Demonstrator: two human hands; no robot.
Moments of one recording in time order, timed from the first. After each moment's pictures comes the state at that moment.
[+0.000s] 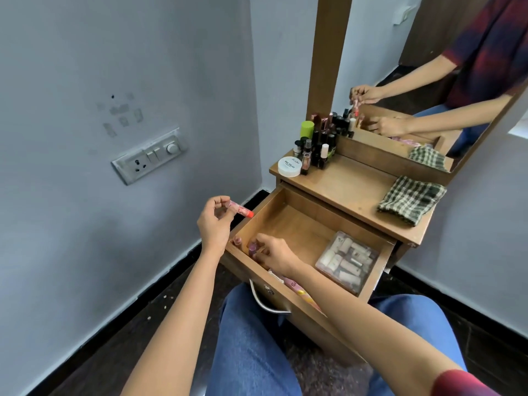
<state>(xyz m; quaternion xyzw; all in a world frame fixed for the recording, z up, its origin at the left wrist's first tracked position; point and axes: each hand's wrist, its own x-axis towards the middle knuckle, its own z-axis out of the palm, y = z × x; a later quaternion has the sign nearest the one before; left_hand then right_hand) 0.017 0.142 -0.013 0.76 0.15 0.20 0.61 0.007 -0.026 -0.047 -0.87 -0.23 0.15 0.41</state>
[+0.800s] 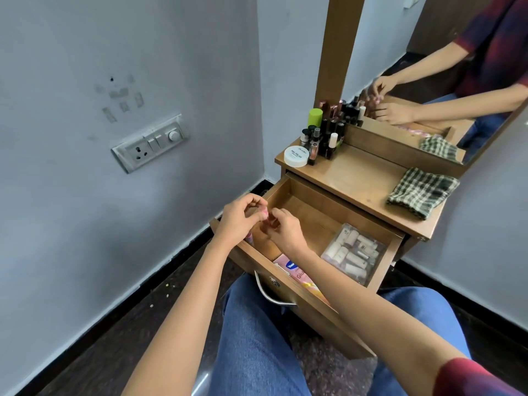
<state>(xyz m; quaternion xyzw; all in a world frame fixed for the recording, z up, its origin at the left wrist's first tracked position) 0.008 0.127 0.005 0.87 -0.02 0.03 0.49 0.025 -0.017 -0.051 -0.89 -0.13 -0.01 0.44</state>
